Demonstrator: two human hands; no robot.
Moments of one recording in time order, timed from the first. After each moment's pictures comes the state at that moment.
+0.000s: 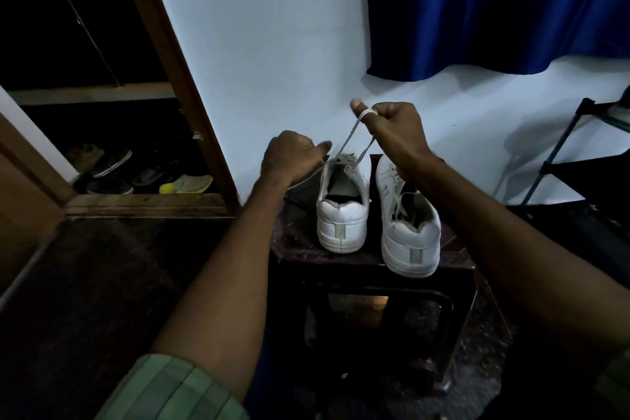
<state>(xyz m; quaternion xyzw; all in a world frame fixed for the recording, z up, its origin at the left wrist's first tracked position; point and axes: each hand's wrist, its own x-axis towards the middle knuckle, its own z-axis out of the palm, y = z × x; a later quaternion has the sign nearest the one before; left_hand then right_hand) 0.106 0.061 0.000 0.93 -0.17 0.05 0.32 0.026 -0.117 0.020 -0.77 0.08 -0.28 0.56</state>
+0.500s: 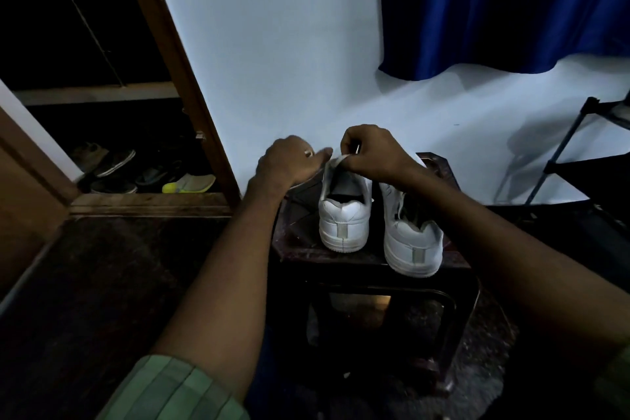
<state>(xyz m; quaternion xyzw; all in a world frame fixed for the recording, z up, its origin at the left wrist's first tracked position) 0.117 0.072 -0.012 0.95 -0.20 0.04 0.24 0.033 -0.105 0.002 -0.93 -0.01 -0.16 0.33</state>
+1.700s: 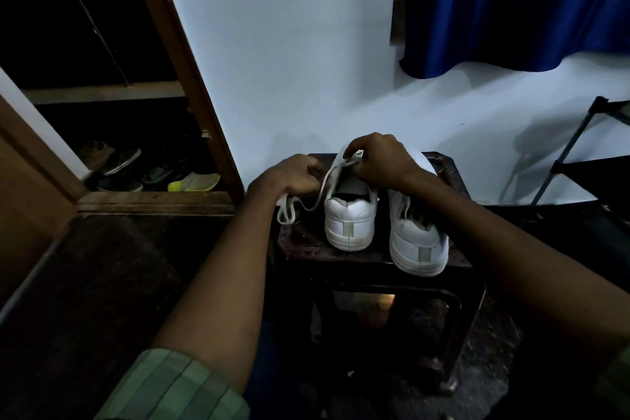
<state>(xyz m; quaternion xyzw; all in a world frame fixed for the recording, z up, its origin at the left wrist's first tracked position) 0.108 0.085 -0.010 0.93 -0.25 -0.17 0.23 0.030 -0.101 -0.006 -0.96 0.04 -0.13 0.25</state>
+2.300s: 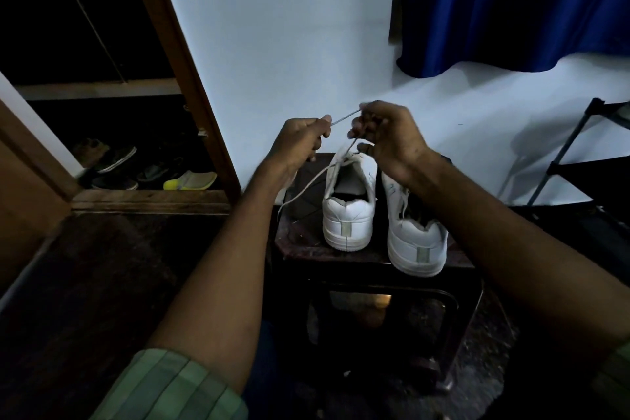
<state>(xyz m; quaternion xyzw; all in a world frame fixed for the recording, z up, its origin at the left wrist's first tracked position) 0.103 0.067 0.016 0.78 -0.20 -0.08 0.59 0.027 -0.103 0.024 -0.57 0.06 -0.07 0.82</state>
